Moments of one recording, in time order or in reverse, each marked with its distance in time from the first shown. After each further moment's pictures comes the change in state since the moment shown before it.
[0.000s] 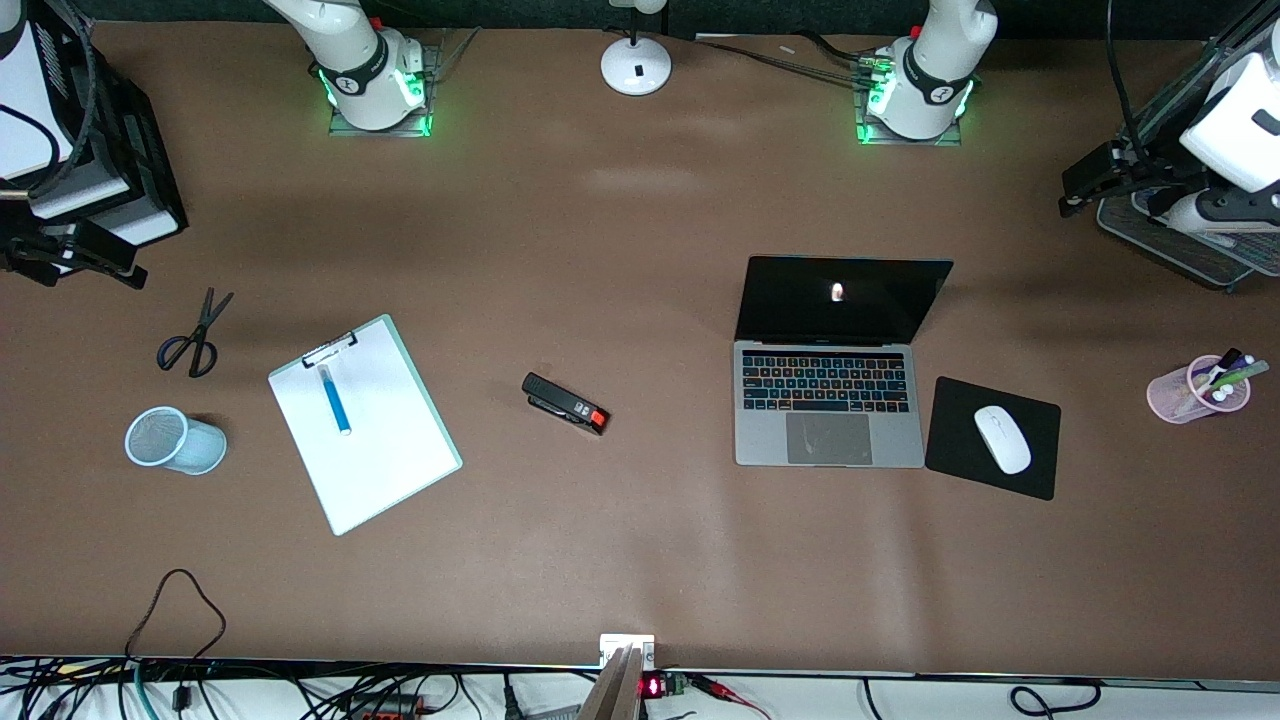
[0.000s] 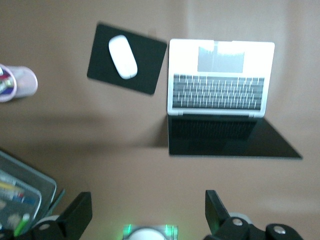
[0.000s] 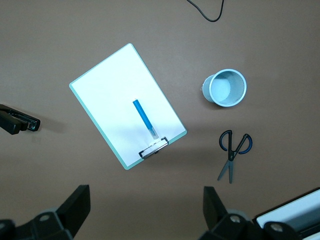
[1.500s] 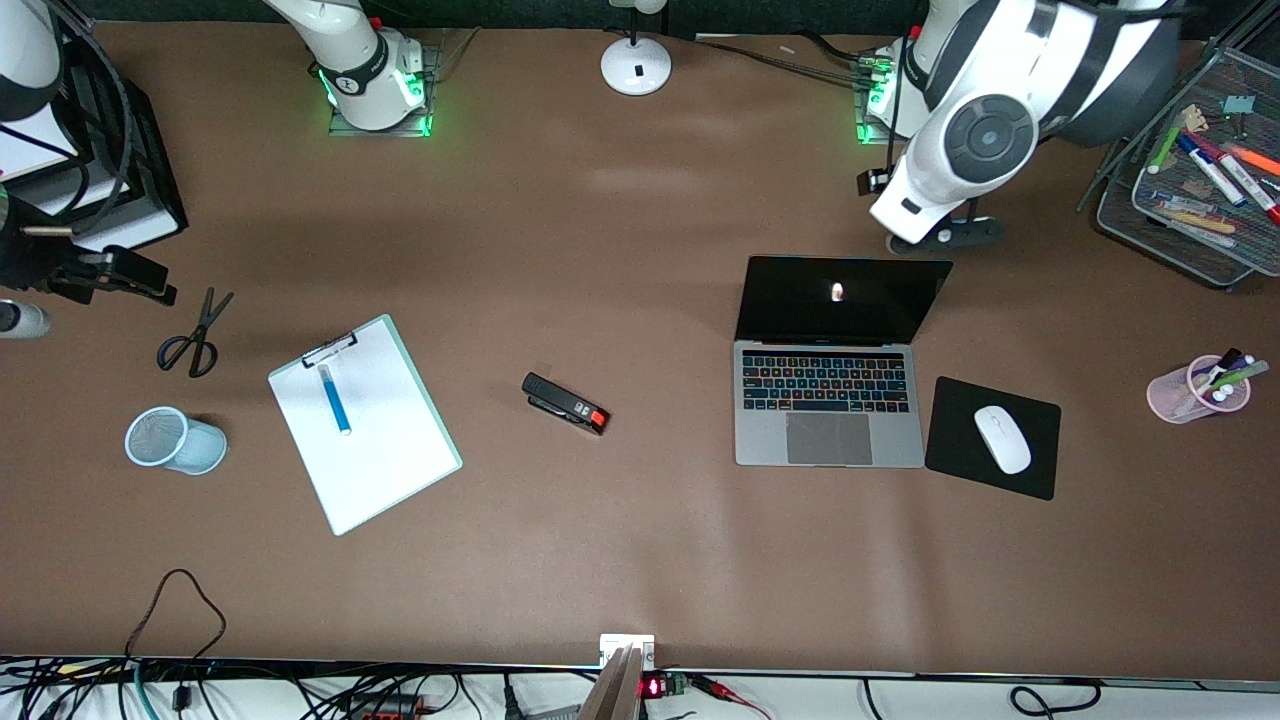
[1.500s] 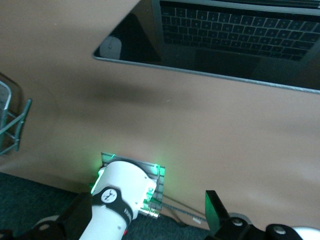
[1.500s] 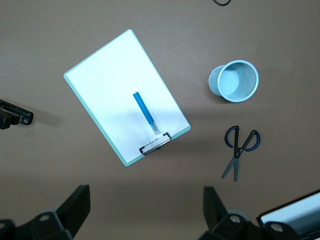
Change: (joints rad) left arm -0.005 0.022 -0.326 -0.462 -0.002 0.093 -0.433; right arm 0.005 0.066 0.006 -0.003 0.000 0.001 0.000
